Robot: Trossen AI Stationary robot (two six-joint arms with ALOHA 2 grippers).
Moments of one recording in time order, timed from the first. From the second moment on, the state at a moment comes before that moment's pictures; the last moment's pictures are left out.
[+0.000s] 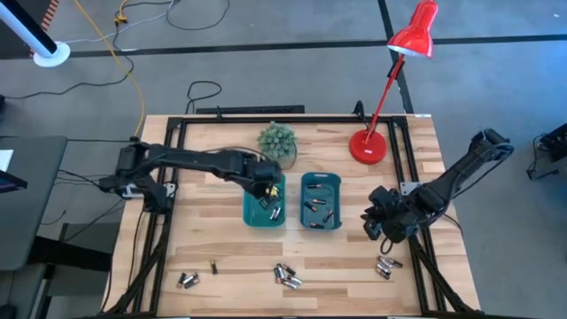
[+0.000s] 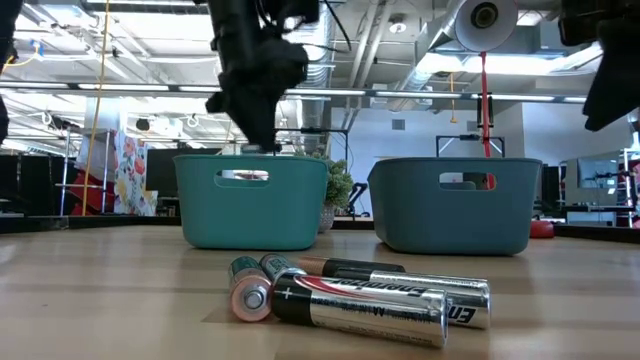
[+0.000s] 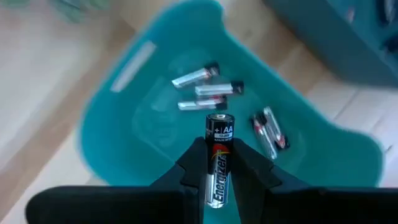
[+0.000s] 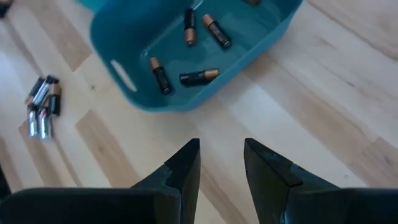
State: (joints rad) left arm 0.04 1.71 1.39 -0.92 -0.13 -0.59; right arm 0.67 1.00 0.76 -0.92 0.50 1.38
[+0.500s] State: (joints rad) left arm 0.01 1.95 1.39 -0.88 -0.08 -0.51; right arm 0.56 1.00 0.76 -0.93 0.50 1.35
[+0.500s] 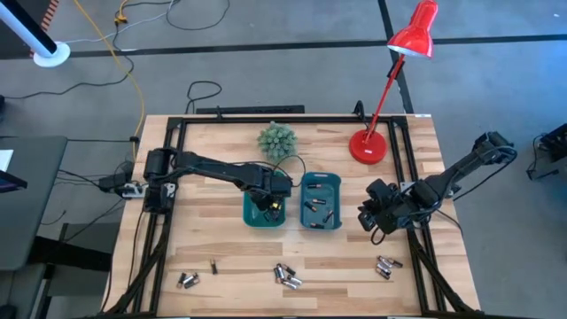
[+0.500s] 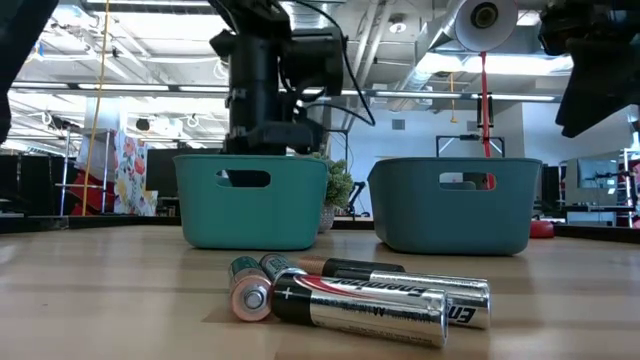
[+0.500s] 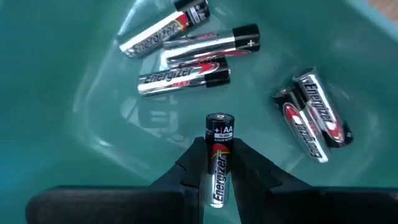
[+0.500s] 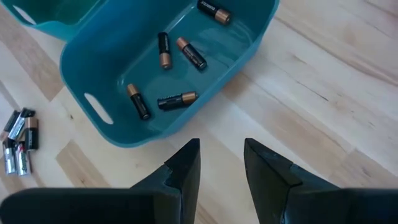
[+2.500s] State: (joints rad) left arm -0.71 1.65 1.21 -1.20 -0.22 -2.32; right arm 0.63 1.00 0.76 -0.93 0.49 1.28
